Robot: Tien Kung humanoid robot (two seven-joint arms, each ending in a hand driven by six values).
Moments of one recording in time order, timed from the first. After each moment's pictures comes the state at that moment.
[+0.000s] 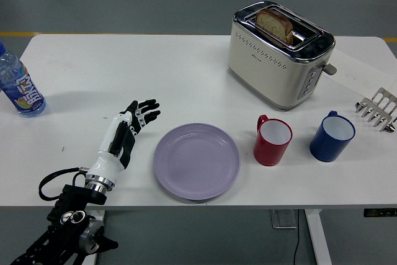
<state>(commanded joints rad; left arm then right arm) -0.06 0.00 -1.17 -1.39 1.12 0.12 -0.25 0.03 0.00 0.35 0.21 0.88 -0.08 0.05</state>
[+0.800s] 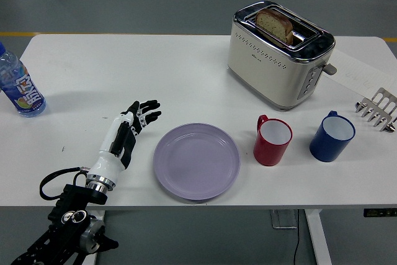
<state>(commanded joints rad) -0.07 0.00 -1.18 -1.38 1.13 0.12 -0.25 0.04 0.00 0.35 0.22 0.95 -0.02 0.07</state>
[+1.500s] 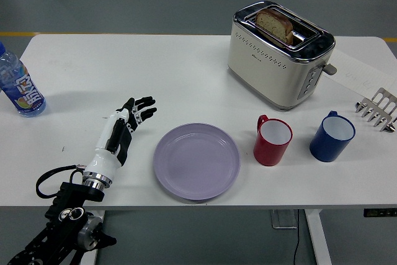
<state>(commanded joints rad) -0.08 0.00 -1.19 -1.38 1.13 0.12 -0.25 0.04 0.00 0.33 0.21 0.97 -0.04 0.11</state>
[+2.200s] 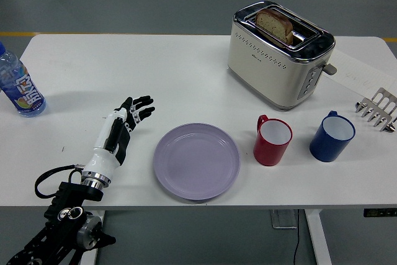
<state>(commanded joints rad) -0.08 0.00 -1.20 -1.38 1.12 0.13 -0.25 0.05 0.00 0.40 0.21 0.85 -0.08 0.12</state>
